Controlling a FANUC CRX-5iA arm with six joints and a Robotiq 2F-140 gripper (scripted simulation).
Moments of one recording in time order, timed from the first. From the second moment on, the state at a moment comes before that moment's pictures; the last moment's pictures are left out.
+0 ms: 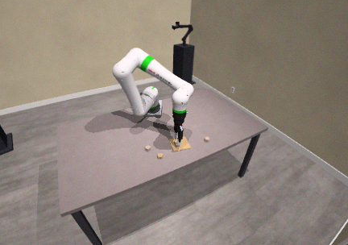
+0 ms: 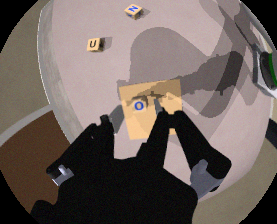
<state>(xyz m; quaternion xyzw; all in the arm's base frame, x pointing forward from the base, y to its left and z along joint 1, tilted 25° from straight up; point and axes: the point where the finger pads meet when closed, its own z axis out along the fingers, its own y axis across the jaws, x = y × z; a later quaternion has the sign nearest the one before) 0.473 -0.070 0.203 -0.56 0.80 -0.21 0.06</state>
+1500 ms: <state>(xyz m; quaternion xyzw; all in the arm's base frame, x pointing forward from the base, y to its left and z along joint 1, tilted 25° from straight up) 0.485 -0.079 0.171 -0.56 0.80 -0.21 0.06</state>
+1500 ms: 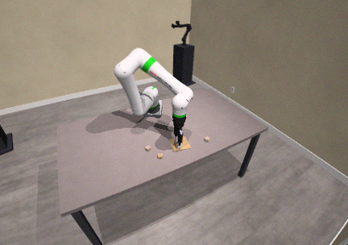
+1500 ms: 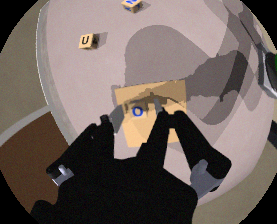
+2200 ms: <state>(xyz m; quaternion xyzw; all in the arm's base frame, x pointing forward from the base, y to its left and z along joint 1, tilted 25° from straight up) 0.488 -0.082 0.163 -0.56 0.80 -0.21 0.06</state>
